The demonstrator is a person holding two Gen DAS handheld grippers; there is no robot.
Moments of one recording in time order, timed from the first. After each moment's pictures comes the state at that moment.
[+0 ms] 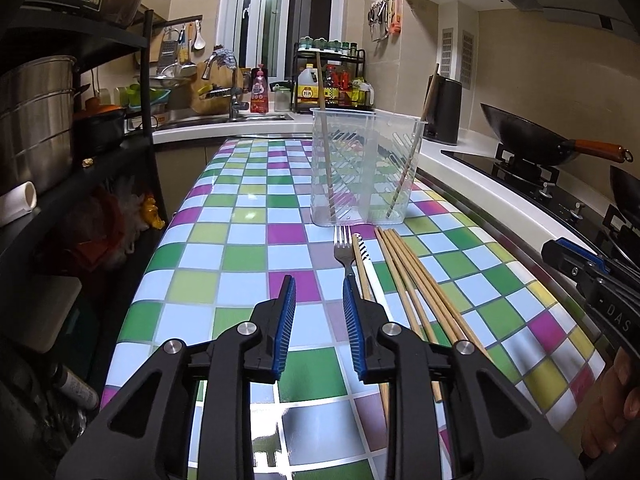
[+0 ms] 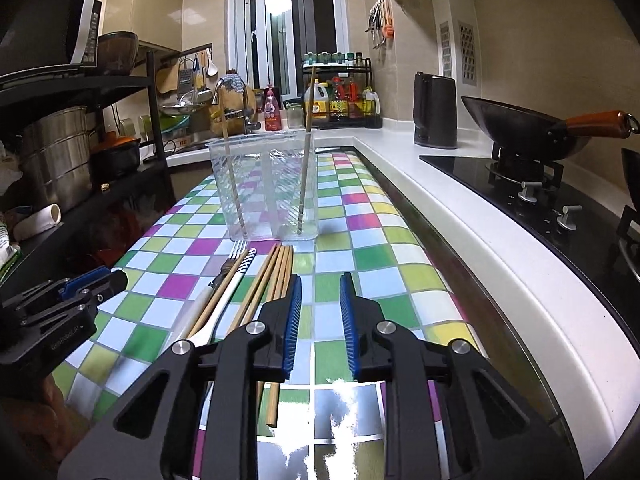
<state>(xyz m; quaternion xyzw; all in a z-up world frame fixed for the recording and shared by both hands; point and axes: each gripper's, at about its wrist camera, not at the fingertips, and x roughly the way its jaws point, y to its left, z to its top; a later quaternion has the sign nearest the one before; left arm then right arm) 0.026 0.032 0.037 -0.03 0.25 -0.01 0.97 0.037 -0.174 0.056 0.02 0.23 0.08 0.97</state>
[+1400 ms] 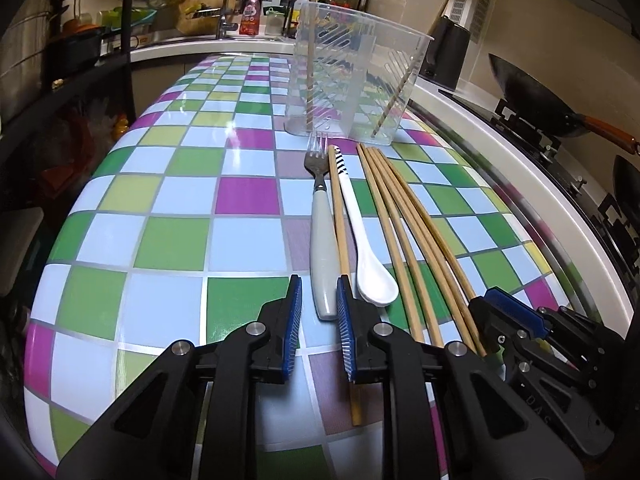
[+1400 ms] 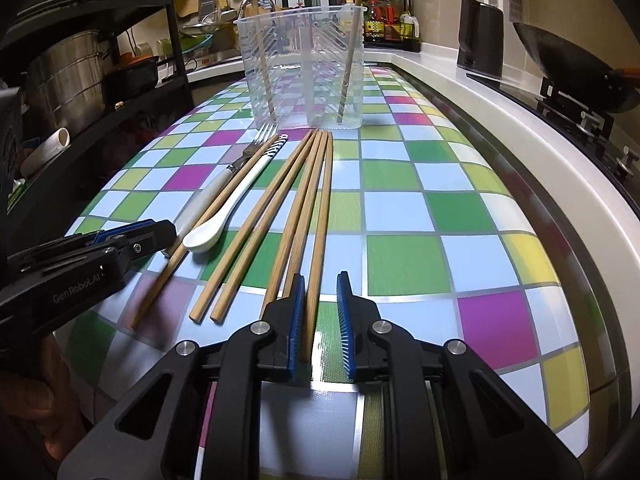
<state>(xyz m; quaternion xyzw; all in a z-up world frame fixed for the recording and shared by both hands) 0.053 0.014 -0.012 -0.09 0.38 -0.05 0.92 0.054 -0.145 -0.014 -0.02 0.37 0.13 0.92</state>
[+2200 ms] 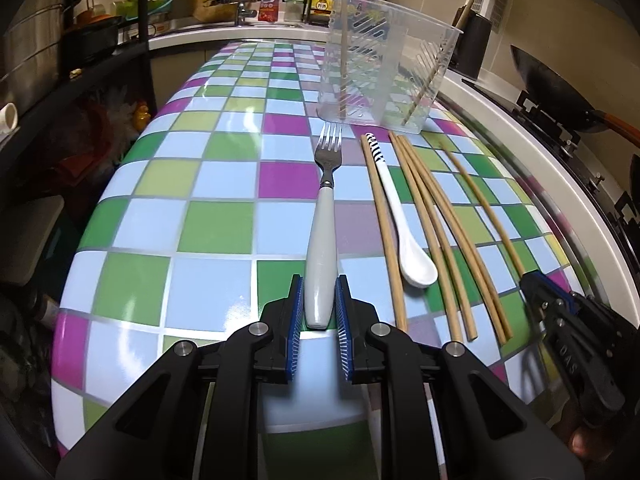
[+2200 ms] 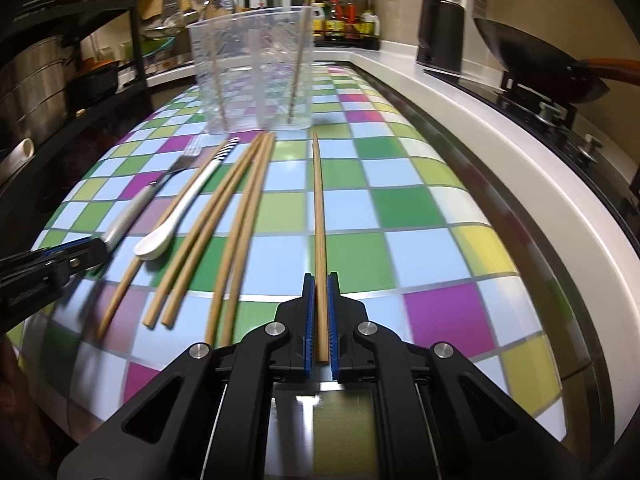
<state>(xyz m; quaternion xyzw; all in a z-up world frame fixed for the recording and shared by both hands) 0.048 0.030 -0.012 -0.08 0.41 -0.01 0.91 0.060 -0.165 -0.014 -0.02 0.37 0.04 0.93</state>
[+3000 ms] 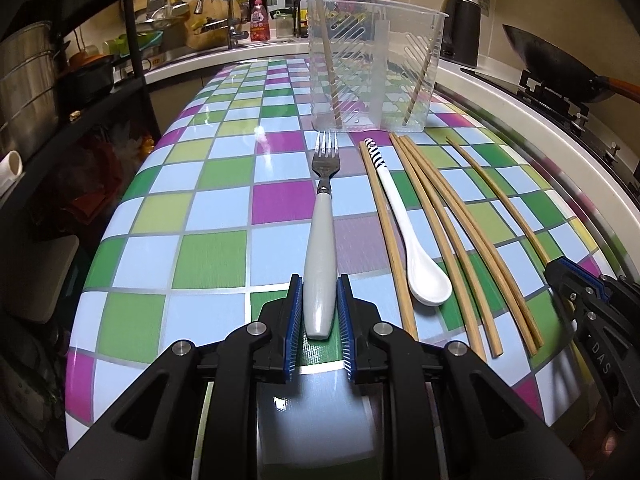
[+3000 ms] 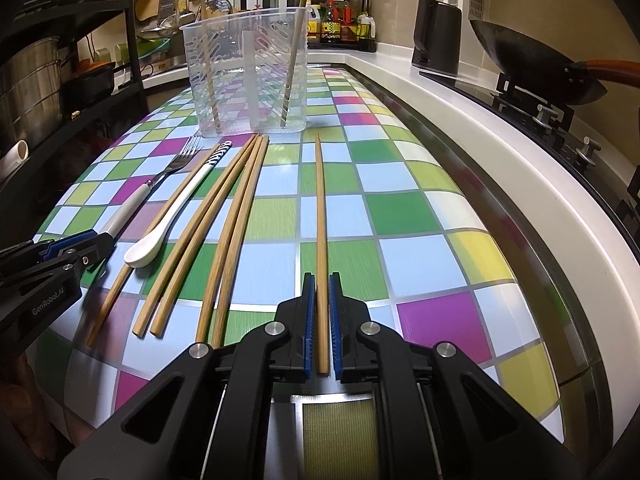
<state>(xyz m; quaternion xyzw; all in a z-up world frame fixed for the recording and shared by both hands) 0.061 0.013 -0.015 -0.01 0.38 0.01 0.92 0.063 -0.162 -0.015 -0.02 0.36 0.05 0.93</state>
